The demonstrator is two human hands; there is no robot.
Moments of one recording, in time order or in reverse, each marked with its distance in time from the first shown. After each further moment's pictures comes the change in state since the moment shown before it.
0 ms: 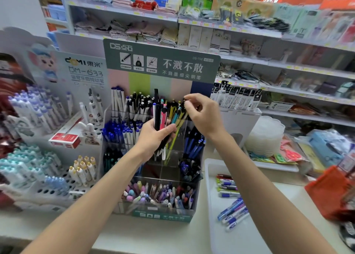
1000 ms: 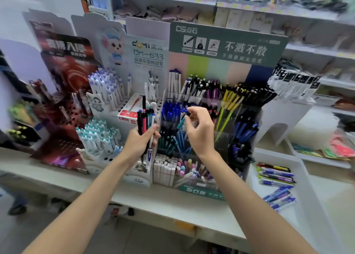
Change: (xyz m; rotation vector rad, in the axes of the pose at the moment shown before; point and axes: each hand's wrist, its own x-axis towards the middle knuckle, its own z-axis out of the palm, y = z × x) left_hand -0.084 -0.010 -0.185 0.168 0.226 -0.110; right_hand -0.089 -0.074 0.158 0.094 0.121 -0.052
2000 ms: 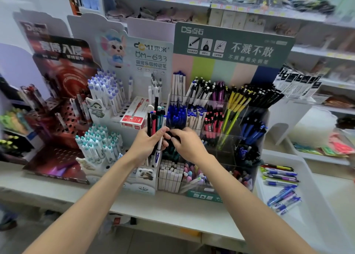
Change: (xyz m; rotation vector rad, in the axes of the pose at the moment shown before) left_hand 0.024 0.000 -0.008 -0.001 -0.189 0.039; right_hand -0.015 0.016 0.052 -0.345 -0.552 0.025
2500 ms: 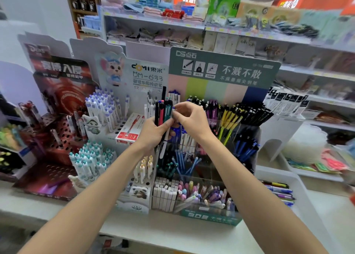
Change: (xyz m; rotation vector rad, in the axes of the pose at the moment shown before) left_hand 0.044 0.058 0.028 0.005 0.013 0.137; right_hand 0.065 -0.023 -0.099 0.630 0.232 0.145
